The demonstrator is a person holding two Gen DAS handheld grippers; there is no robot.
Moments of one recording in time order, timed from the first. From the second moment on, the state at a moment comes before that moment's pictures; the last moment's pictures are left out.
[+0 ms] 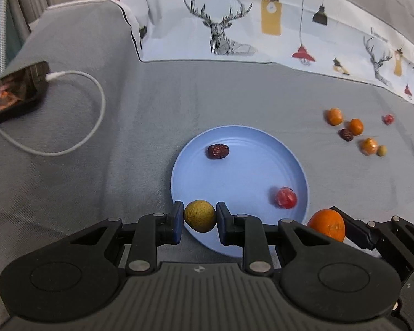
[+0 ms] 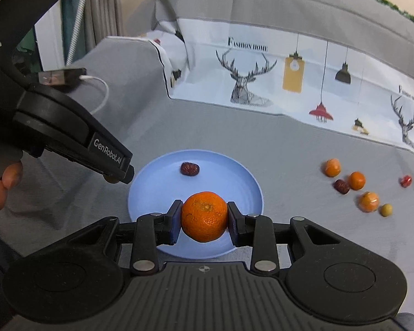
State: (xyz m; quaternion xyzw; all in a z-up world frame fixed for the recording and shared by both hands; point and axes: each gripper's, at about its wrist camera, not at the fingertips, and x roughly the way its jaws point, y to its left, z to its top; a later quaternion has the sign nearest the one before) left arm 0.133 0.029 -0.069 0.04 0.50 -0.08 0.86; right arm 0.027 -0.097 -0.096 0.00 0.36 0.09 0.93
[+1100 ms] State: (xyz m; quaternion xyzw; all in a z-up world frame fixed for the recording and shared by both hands) left arm 0.046 0.065 -0.078 0.09 0.50 -0.05 0.86; right arm -0.027 -0.104 -0.084 -0.04 0.36 0.07 0.93
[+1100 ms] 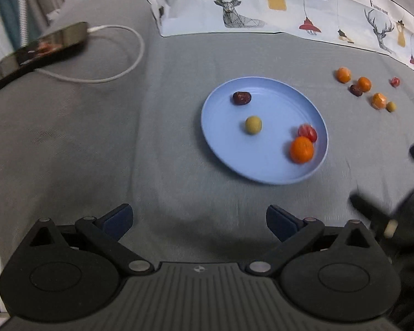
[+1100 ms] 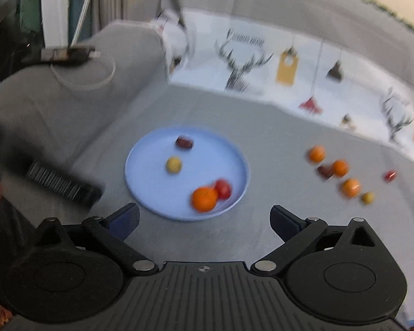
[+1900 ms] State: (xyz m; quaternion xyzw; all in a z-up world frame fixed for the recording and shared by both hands) left arm -0.067 0.051 -0.004 0.12 0.37 -0.03 0.92; right arm -0.138 -0.105 -0.006 -0.06 0.21 0.08 0.97
